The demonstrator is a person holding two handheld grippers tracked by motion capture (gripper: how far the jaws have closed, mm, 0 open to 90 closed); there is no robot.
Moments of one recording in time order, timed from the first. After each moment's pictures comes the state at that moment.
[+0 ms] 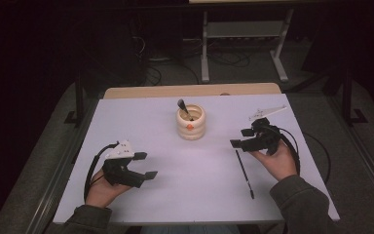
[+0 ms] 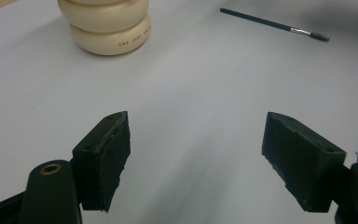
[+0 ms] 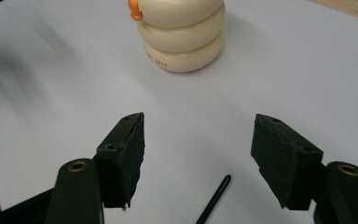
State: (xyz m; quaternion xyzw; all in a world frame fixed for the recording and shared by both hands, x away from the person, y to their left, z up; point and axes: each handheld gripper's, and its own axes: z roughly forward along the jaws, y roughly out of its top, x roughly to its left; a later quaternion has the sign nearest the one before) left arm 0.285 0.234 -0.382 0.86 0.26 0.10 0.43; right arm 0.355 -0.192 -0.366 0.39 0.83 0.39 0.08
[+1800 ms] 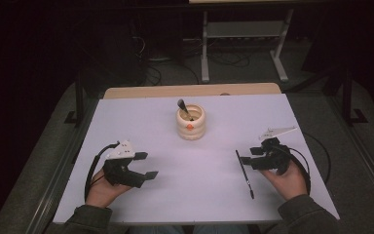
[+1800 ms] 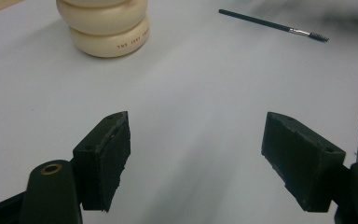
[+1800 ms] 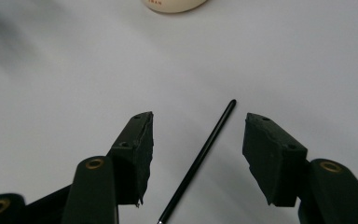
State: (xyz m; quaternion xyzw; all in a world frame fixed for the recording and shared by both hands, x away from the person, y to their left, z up) left arm 0.284 0.233 -0.381 0.86 0.26 0.10 0.43; right arm 0.312 -0.213 -0.395 0.43 0.83 0.36 0.07
